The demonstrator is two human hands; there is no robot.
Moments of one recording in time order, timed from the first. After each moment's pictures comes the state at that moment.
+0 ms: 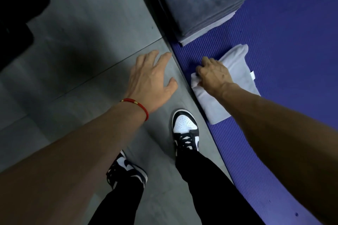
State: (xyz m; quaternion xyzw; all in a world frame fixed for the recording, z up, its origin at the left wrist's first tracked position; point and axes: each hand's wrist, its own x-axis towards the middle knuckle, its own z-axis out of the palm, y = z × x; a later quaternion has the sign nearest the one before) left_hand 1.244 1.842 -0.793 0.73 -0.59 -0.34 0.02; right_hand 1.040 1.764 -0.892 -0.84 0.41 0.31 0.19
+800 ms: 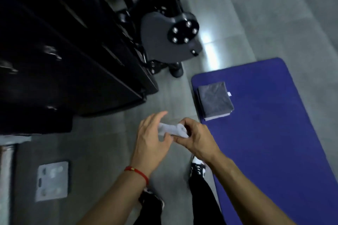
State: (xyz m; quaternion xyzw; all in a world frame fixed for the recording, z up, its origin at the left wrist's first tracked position) left_hand 1.296 1.955 -0.241 0.84 -0.38 -0.27 0.26; right_hand 1.162 1.851 -0.309 -0.71 0.40 -0.04 0.58
